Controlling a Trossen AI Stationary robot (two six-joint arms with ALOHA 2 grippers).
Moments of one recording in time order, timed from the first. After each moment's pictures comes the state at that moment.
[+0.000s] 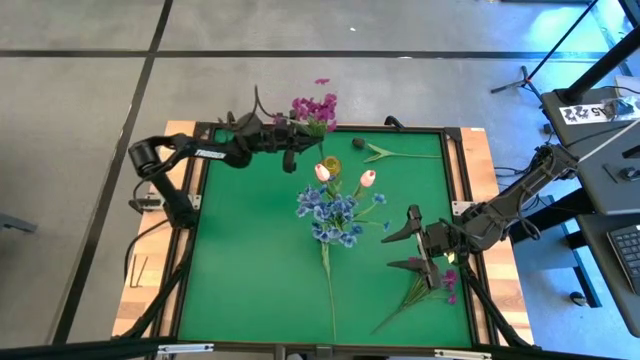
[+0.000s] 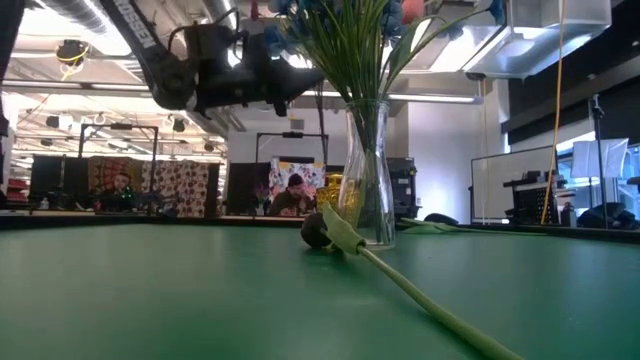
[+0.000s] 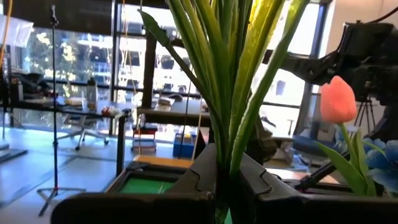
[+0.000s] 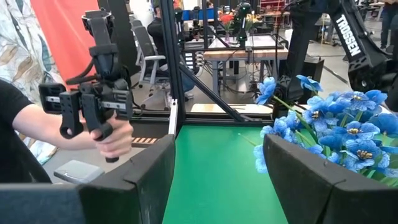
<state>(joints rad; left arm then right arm) 0.59 1.67 0.76 1.13 0.55 -0.21 0.68 1.00 0.80 0.12 0.46 0.12</state>
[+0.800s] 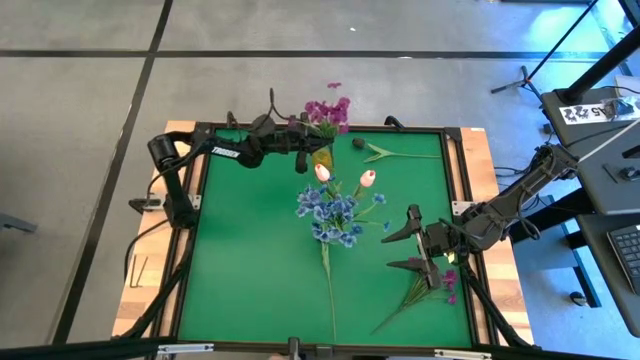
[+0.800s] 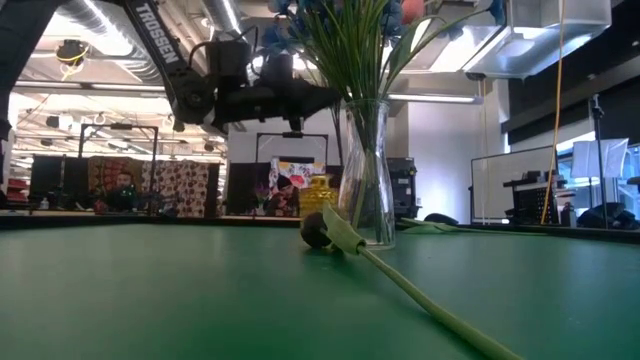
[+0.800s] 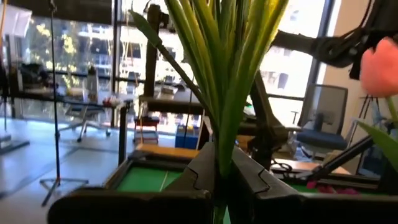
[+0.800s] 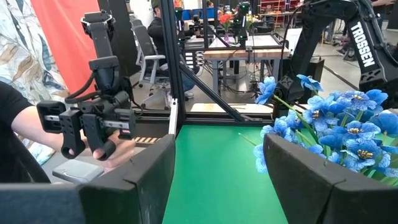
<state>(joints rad) 0.57 1.83 0.85 1.15 0.52 -0.17 0.68 1.00 0.80 0.12 0.46 0.12</state>
